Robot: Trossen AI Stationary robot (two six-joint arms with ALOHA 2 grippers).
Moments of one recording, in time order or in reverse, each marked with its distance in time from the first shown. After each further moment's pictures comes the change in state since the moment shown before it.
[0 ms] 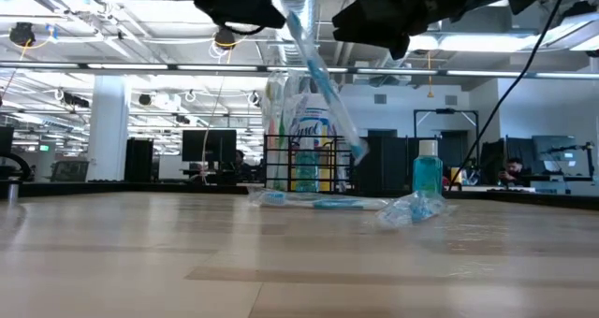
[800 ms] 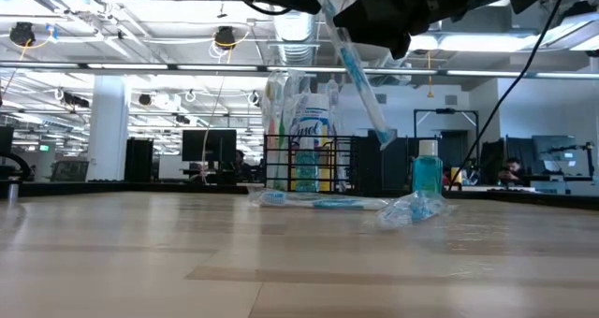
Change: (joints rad) left arm 0.021 0.158 0.254 -0.130 -0.076 0.068; right arm 0.006 0.000 0.000 -0.007 0.002 -0.002
